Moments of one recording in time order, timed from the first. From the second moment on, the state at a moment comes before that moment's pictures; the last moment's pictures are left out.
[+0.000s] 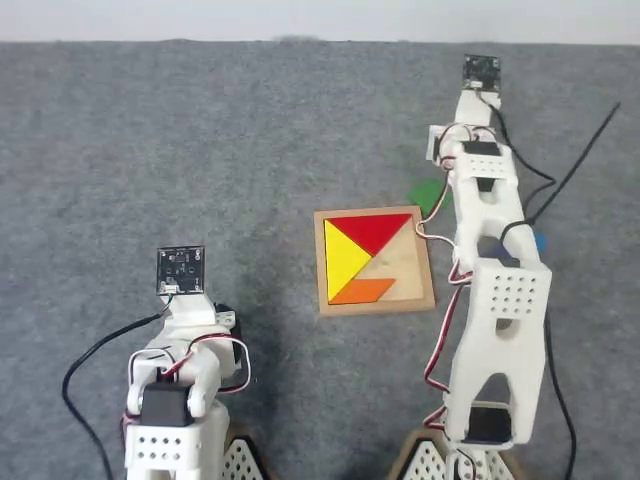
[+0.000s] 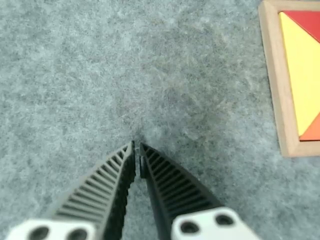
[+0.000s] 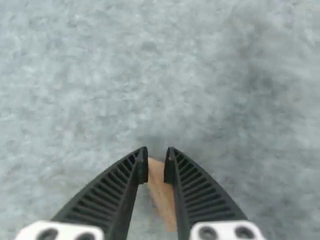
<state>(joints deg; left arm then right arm) -4.2 -103.1 97.1 72.2 11.1 0.0 53.0 -29.7 35.3 -2.9</state>
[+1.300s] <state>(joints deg) -4.2 -103.1 97.1 72.2 11.1 5.2 29.4 -34.4 99.2 26.1</state>
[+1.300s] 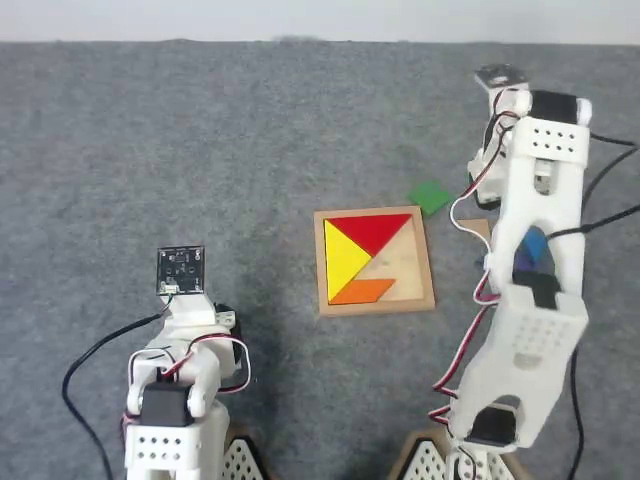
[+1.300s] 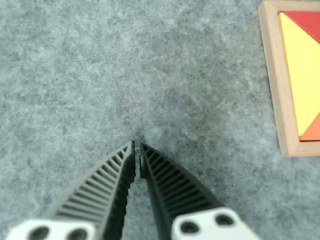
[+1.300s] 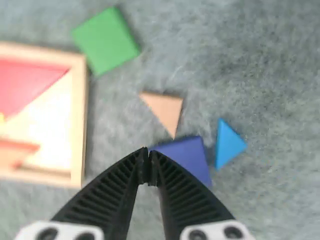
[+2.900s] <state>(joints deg) -4.2 -103.1 97.1 72.2 11.1 4.9 40.7 -23.6 78.2 46.5</state>
